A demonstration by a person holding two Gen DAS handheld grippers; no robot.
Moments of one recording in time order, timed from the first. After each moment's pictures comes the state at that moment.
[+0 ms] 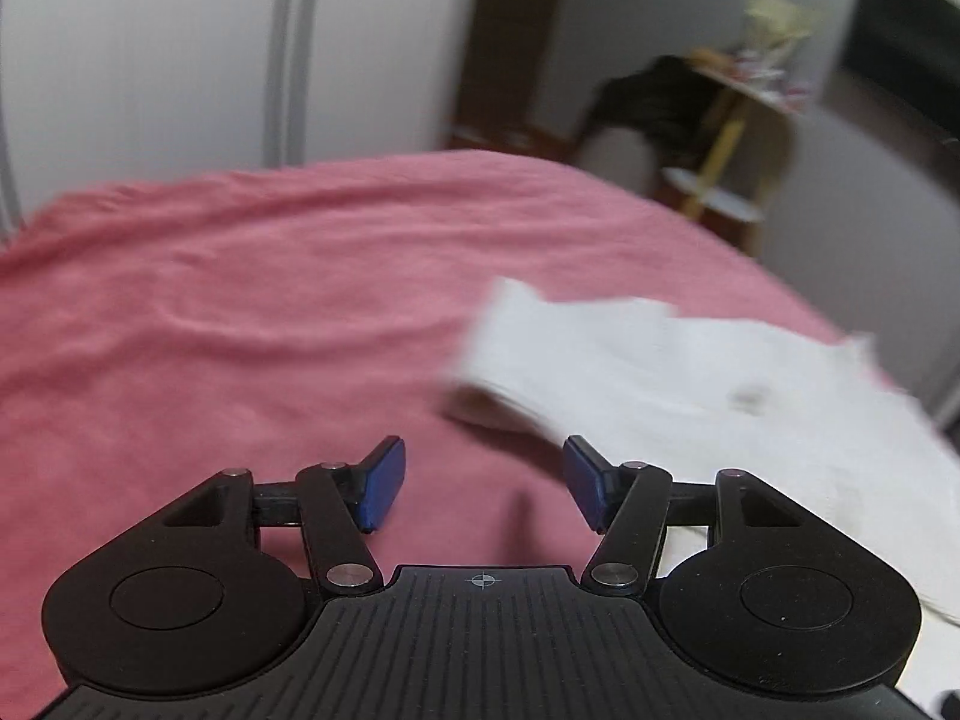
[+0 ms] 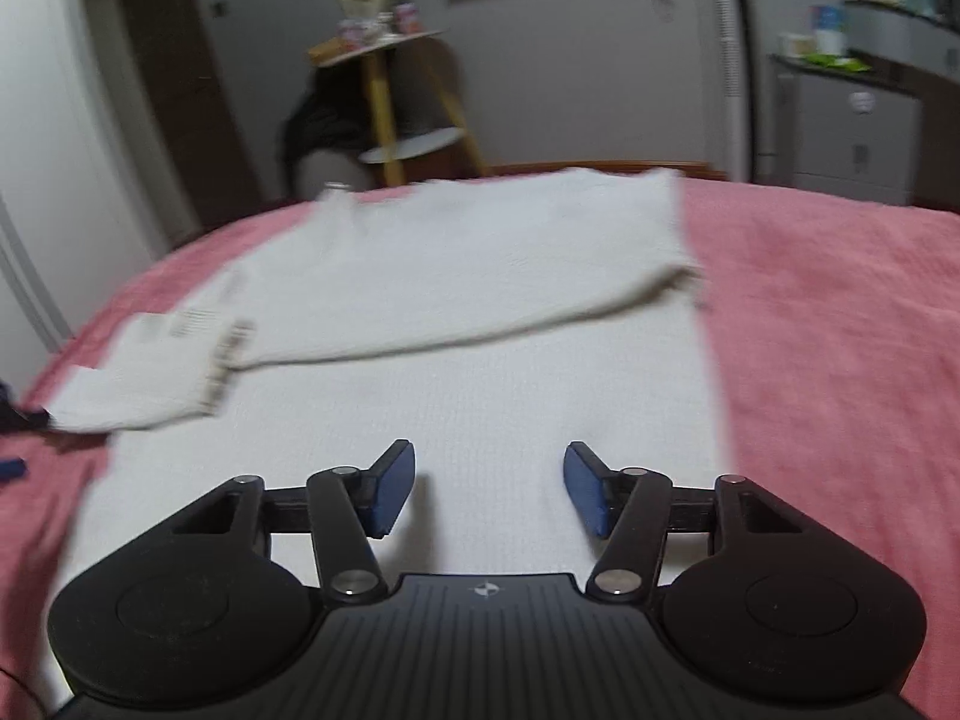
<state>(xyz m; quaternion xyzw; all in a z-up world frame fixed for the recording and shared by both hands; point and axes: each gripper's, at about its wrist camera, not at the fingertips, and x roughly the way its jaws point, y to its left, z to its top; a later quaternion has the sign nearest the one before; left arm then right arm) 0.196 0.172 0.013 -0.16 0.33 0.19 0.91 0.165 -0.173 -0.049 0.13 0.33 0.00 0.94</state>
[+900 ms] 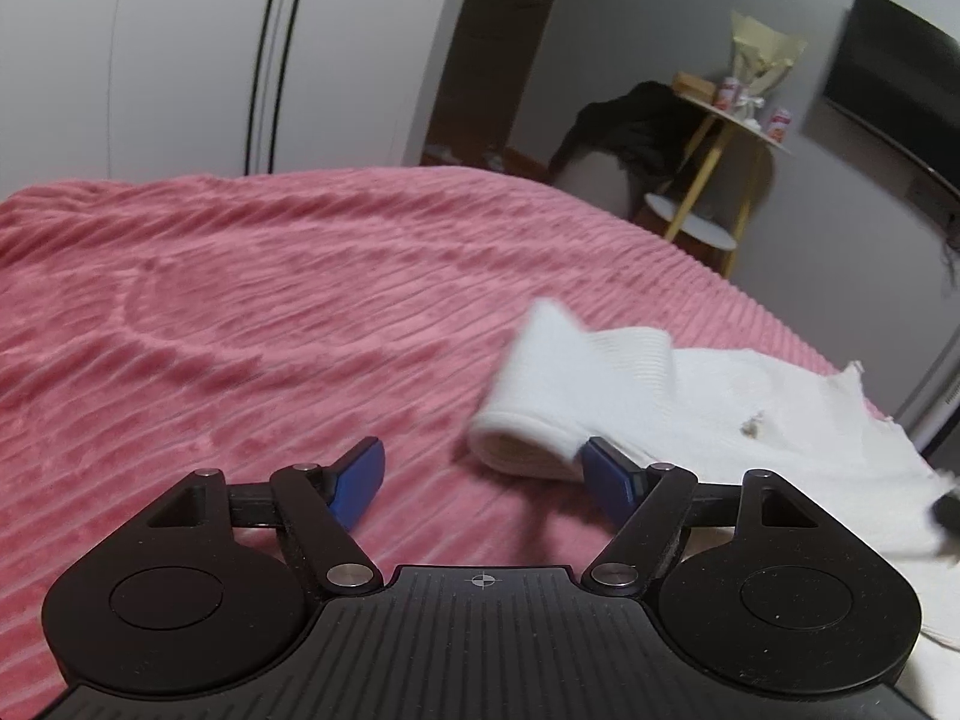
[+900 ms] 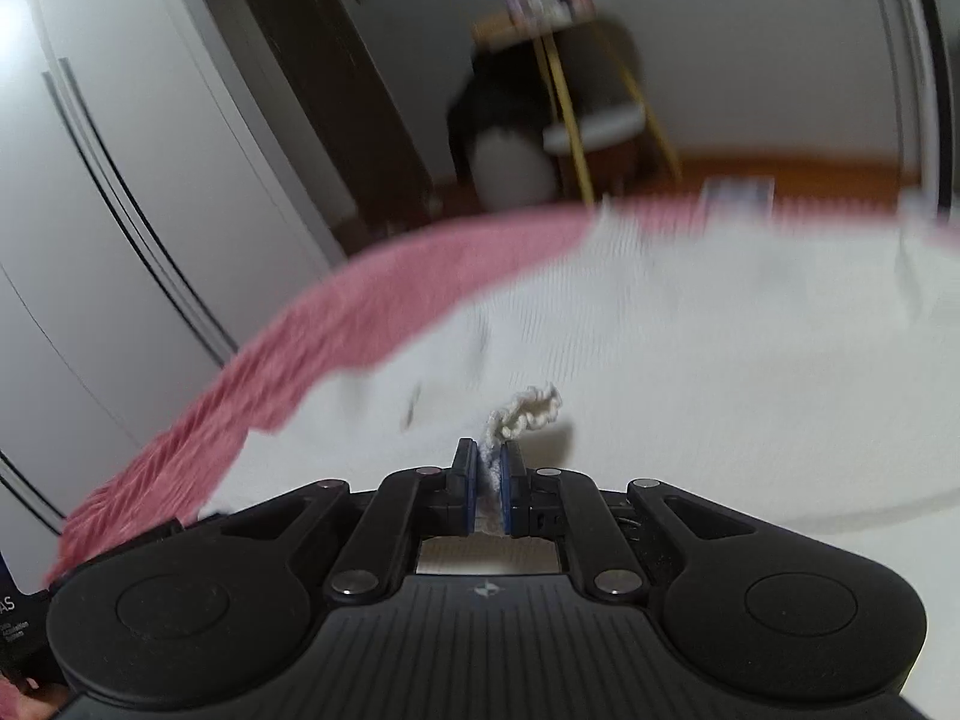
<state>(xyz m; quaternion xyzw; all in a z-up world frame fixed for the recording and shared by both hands) 0.215 0.178 -0.008 -0.18 0.30 0.14 0.92 0.277 -0.081 -0.004 0.14 0.31 0.14 0.93</state>
